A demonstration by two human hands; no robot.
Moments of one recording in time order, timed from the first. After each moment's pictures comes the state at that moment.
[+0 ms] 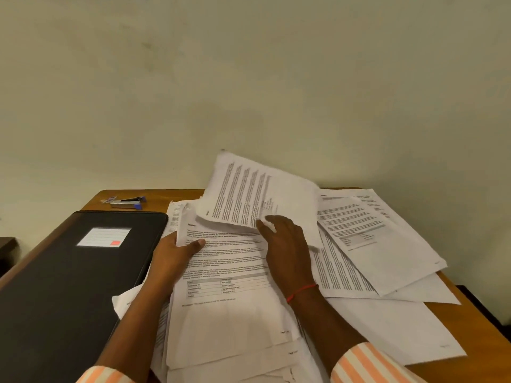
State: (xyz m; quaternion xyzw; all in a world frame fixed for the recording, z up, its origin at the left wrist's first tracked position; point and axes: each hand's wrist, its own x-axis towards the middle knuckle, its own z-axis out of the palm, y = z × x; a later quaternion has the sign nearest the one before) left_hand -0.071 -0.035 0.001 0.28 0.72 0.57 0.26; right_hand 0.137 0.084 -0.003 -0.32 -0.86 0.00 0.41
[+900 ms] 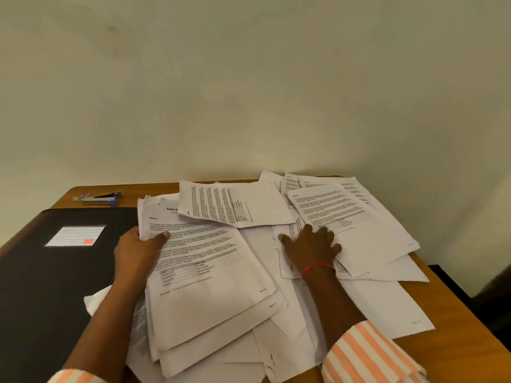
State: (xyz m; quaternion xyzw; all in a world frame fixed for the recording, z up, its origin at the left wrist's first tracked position) left_hand -0.072 -0.043 0.013 0.22 0.77 0.57 0.20; right_hand 0.197 0.131 -0.011 -0.68 -0.71 0.13 0.08
